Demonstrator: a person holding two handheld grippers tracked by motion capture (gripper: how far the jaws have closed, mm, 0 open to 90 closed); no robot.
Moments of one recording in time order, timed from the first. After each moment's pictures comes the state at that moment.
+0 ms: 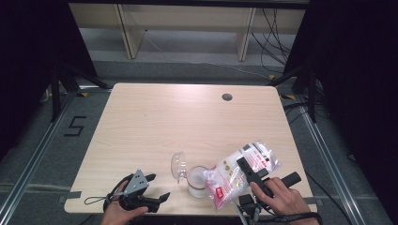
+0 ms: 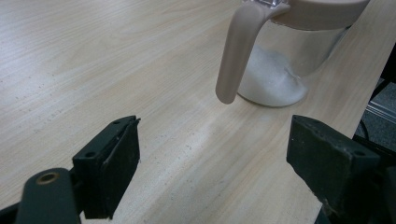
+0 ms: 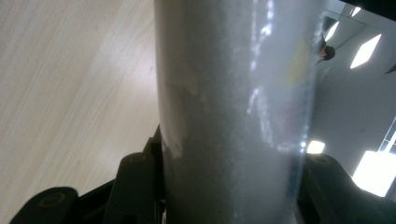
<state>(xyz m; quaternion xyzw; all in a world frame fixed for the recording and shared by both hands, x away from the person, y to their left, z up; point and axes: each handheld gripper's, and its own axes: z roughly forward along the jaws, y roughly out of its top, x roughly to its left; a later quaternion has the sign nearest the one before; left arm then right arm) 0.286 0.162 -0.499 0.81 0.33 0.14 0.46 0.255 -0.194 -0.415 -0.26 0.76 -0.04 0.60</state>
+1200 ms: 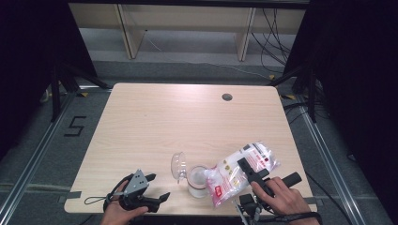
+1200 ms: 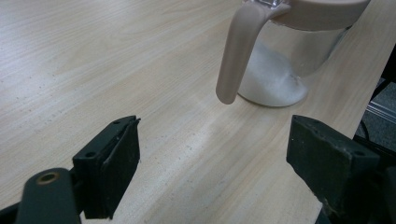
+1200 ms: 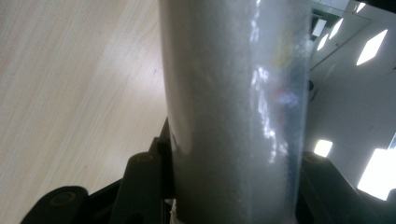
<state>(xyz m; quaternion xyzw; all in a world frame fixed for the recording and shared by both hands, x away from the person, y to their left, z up) 0.286 0.162 -0.498 0.81 0.33 0.14 0.46 0.256 -0.195 -0.413 -0.25 0.77 -0.03 0.59</state>
